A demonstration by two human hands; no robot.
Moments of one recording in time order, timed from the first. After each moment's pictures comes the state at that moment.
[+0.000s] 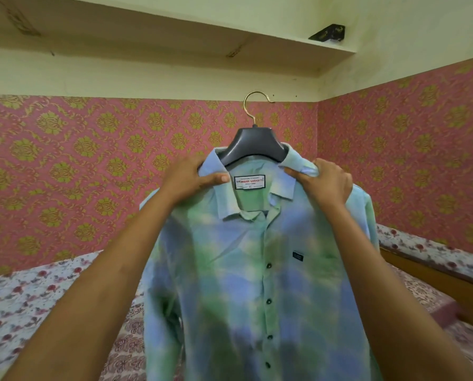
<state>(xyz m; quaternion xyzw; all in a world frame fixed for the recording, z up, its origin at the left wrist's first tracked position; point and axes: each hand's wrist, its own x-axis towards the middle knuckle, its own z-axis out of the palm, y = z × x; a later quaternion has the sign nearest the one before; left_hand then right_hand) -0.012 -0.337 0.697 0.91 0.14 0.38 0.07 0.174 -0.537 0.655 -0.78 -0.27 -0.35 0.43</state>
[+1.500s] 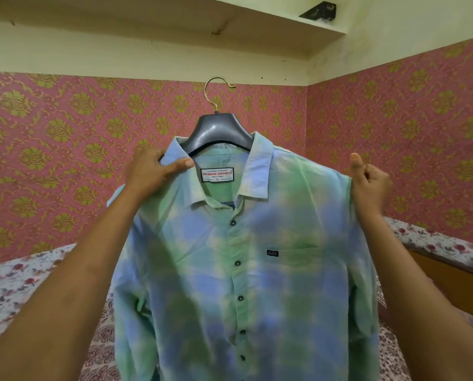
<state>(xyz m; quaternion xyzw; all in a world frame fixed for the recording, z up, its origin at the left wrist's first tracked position) -0.013 -0.304 0.676 0.86 0.17 0.46 0.15 0.235 -0.594 0.606 -0.68 -0.17 -0.33 0.63</state>
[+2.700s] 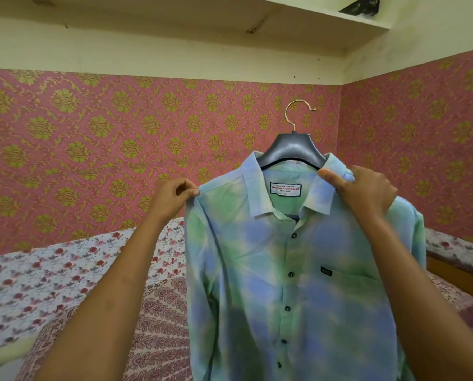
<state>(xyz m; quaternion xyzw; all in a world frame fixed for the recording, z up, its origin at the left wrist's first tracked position) -0.027 -0.238 0.609 0.84 0.16 0.43 0.28 0.185 -0.532 0.622 -0.83 -0.23 -0.33 0.38</state>
